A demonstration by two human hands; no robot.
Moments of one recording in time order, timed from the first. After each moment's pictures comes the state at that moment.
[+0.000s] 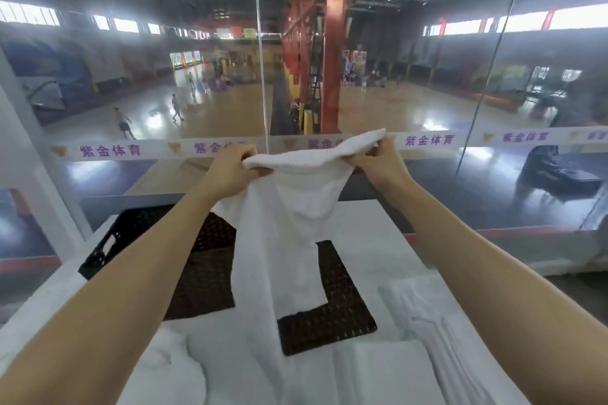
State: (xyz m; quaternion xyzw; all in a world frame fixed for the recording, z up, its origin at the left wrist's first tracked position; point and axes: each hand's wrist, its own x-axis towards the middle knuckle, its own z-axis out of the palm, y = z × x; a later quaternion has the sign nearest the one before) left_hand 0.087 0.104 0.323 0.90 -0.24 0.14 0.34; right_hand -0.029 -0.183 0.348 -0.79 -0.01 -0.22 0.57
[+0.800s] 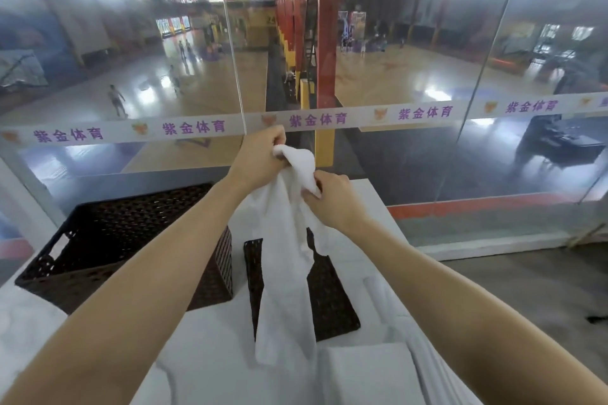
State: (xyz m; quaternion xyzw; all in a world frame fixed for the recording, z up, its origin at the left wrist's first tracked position) left_hand 0.138 -0.040 0.294 0.88 -0.29 0.15 0.34; right_hand 0.049 -0.216 0.234 -0.94 -0.02 -0.15 0.30
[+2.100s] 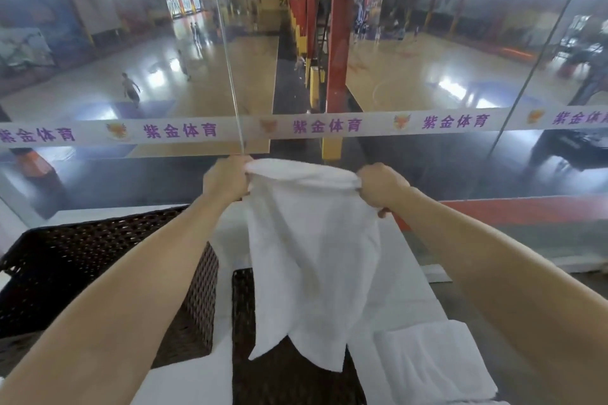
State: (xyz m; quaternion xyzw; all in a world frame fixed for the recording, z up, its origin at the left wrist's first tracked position) left_hand 0.339 -0.034 0.218 0.98 -0.09 0.06 0.19; right_hand 0.256 -0.353 0.235 -1.00 0.04 0.05 0.04
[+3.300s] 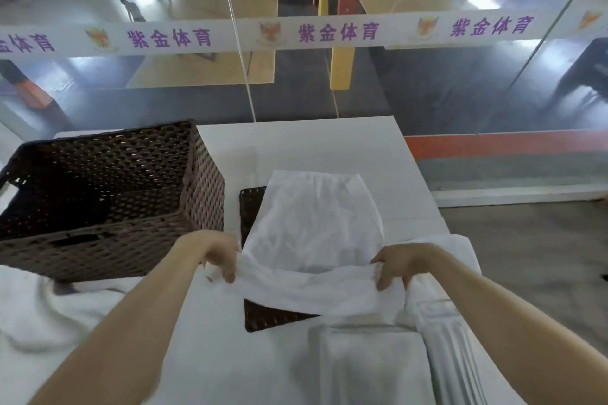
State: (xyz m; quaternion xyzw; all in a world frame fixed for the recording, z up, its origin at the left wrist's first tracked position) left_hand 0.188 0.037 0.022 0.87 -0.10 -0.49 0.00; right_hand 0.099 -0.377 -0.026 -0.80 0.11 0.51 0.30
